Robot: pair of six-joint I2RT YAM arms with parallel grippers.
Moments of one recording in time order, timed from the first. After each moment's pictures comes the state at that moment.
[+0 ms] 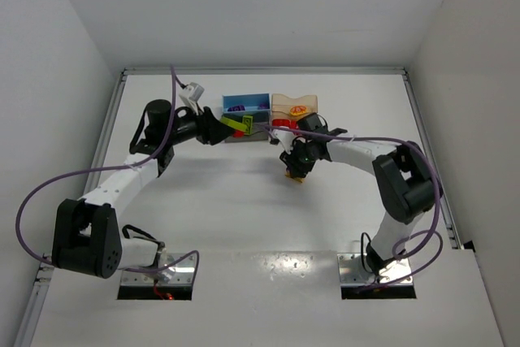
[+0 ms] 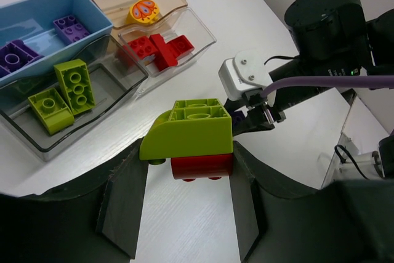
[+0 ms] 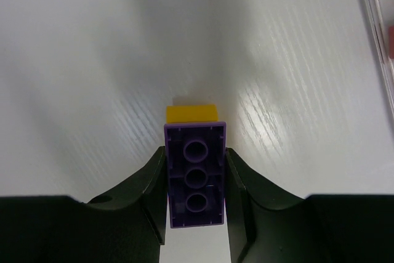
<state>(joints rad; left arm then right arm) -0.17 1.29 0.80 0.25 0.74 -0.33 0.49 1.75 0.99 -0.33 -0.32 -0.53</state>
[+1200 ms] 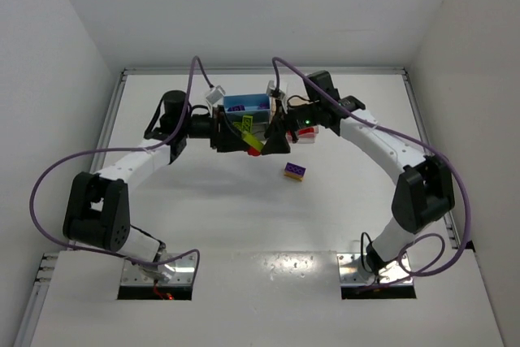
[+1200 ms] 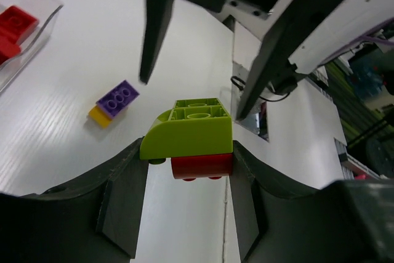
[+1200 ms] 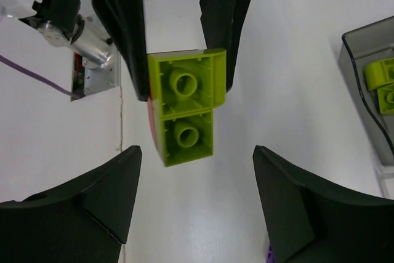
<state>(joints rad) -0.24 1.46 0.89 0.29 1.21 -0.36 0.46 1.65 1.35 -0.45 -0.97 -0.31</state>
